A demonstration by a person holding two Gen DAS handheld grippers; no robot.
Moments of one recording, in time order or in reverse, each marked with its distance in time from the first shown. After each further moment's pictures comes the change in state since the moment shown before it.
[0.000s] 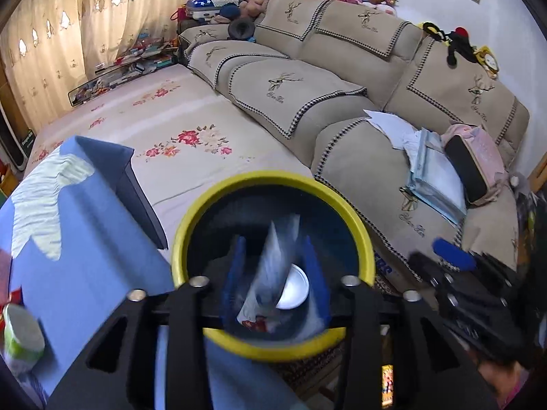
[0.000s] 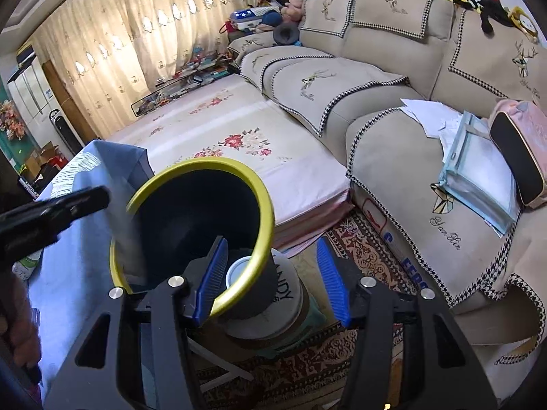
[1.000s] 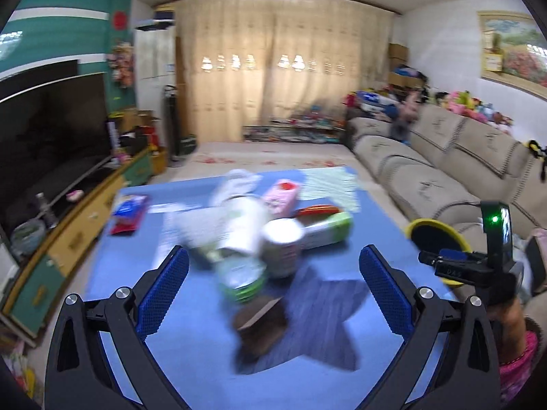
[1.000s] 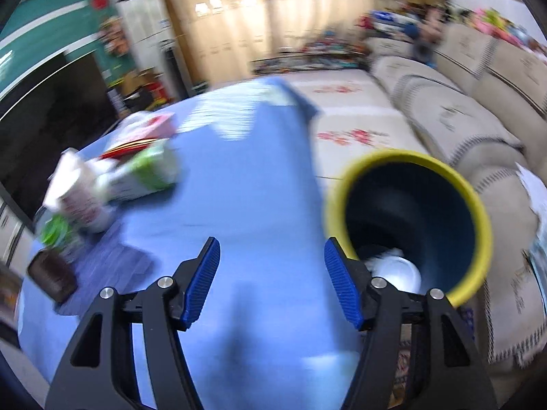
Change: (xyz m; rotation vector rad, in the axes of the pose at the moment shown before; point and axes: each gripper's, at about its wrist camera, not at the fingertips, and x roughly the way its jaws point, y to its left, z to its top) left arm -0.346 0.160 -0.276 -0.392 -0.412 0.550; right arm -0.020 0.234 -0.062 -0.421 0.062 0.348
